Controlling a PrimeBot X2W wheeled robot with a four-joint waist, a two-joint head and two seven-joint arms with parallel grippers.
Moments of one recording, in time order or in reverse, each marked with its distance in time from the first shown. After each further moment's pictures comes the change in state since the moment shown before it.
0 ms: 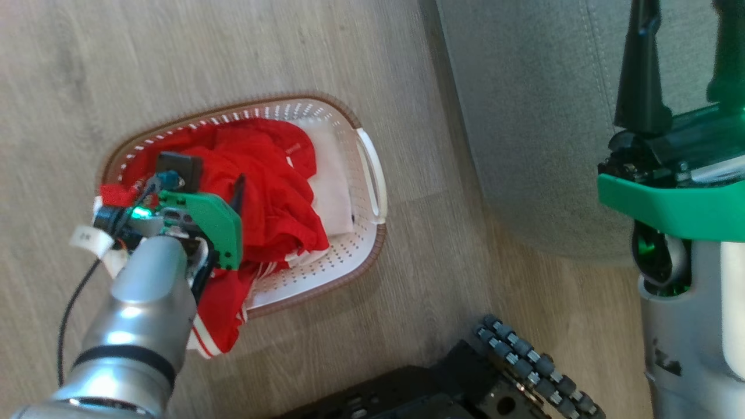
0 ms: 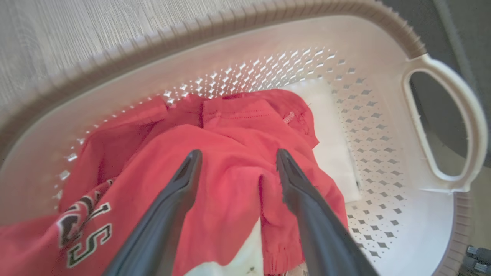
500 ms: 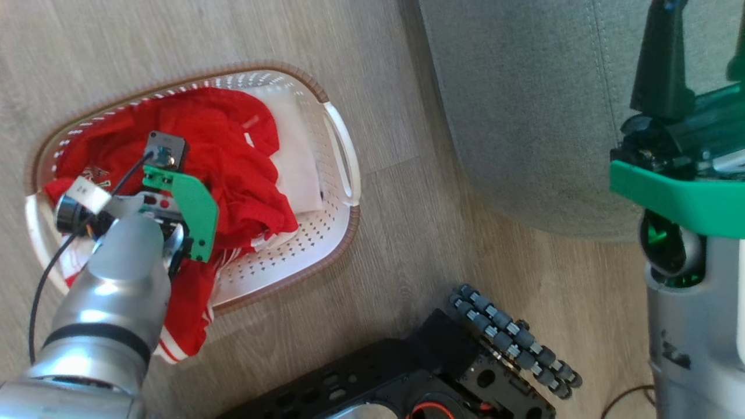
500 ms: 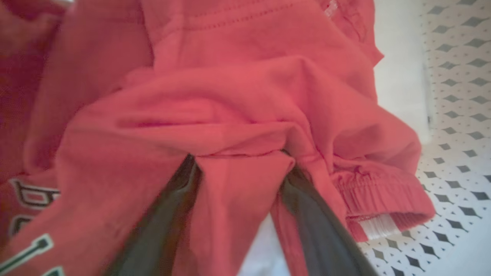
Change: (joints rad) left arm -0.090 0.052 -0.074 0.075 0.059 0.054 0.226; right arm -0.042 0.001 0.005 -0.047 0.041 0.000 0.000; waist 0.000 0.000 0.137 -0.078
